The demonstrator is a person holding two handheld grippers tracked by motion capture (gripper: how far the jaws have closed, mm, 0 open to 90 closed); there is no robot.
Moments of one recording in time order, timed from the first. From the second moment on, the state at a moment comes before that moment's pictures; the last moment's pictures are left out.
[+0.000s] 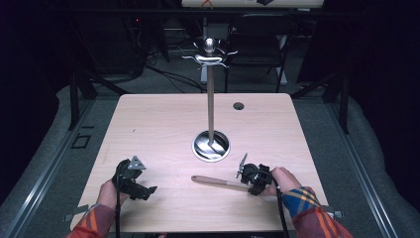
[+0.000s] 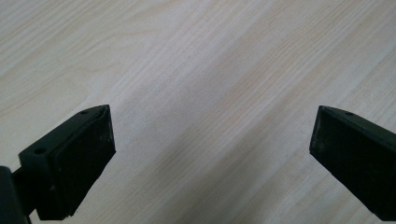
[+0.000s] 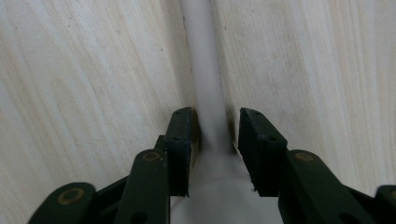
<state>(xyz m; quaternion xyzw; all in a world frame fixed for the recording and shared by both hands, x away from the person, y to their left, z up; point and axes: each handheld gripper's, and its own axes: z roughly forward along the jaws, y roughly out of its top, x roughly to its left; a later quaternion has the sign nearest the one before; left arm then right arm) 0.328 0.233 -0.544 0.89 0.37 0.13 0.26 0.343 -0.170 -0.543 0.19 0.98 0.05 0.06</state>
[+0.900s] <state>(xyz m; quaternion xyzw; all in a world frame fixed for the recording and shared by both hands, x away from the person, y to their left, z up) 0.328 0.234 -0.543 0.89 0.36 0.13 0.25 0.339 -0.150 -0.543 0.16 0.98 0.04 0.11</state>
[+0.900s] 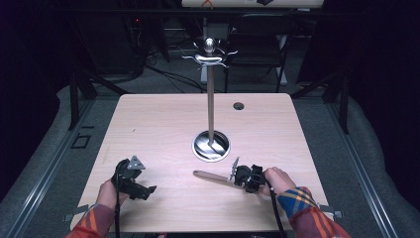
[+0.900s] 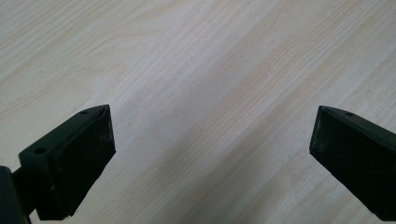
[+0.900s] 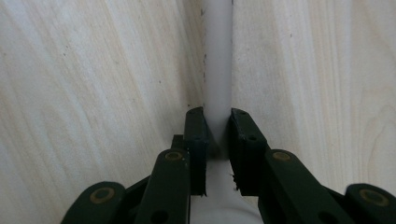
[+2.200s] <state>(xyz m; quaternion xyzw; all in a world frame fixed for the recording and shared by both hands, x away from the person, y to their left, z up) 0.329 0.233 -0.543 0.89 0.36 0.13 0.26 0.330 -0.185 -0.503 0.28 0.93 0.20 0.13</state>
